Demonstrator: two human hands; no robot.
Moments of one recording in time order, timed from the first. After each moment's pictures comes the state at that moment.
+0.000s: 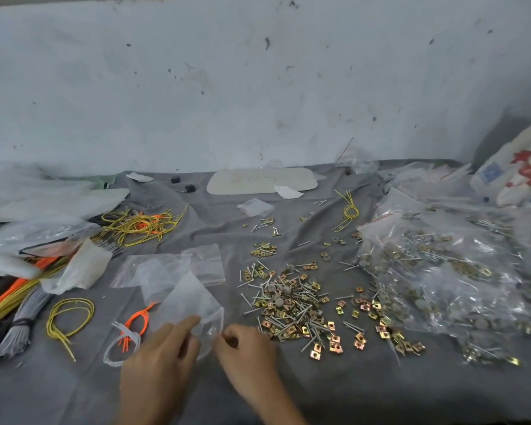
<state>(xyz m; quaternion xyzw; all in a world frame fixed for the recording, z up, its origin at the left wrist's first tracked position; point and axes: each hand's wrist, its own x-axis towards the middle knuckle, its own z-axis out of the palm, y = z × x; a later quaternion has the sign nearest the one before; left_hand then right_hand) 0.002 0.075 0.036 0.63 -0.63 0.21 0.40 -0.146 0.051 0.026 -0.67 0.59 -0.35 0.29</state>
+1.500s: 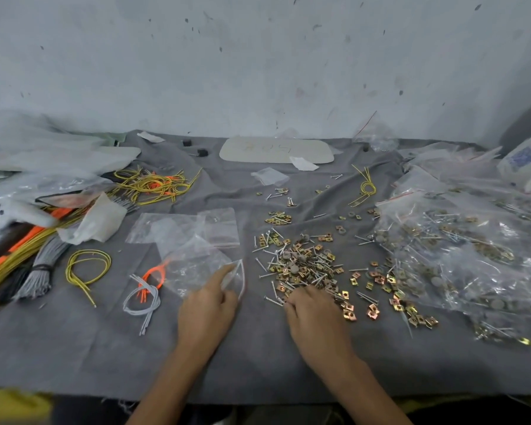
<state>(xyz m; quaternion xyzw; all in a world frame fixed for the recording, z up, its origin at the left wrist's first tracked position) -0.021 0.047 0.024 0.70 -0.63 -0.11 0.33 -0.218 0.068 0.041 -0.75 0.62 -0.23 0.07</state>
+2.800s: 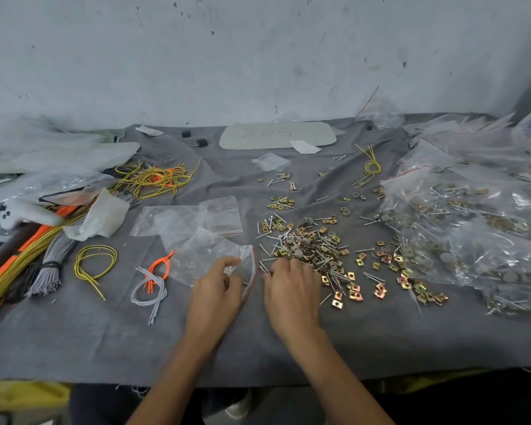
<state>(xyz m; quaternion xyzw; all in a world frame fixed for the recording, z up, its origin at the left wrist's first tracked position) -0.023 0.049 0.020 0.65 -0.61 -0.17 0.42 -0.163 0.044 0.024 -0.69 0.69 -0.21 0.02</state>
